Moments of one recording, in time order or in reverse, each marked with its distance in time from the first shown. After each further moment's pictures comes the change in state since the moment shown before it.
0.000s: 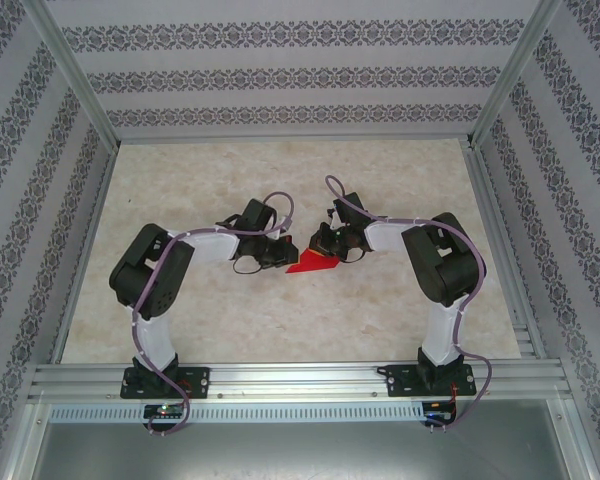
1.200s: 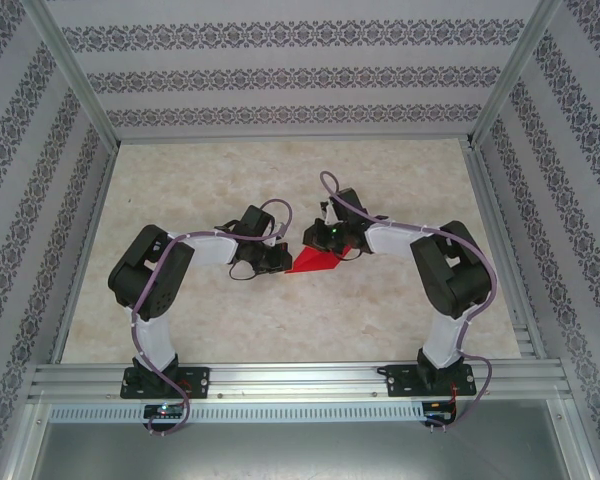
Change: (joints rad) left arm 0.000 -0.013 -0.051 -0.031 -0.086 0.046; right arm 0.064 -0.101 -0.011 0.027 0.015 -0.043
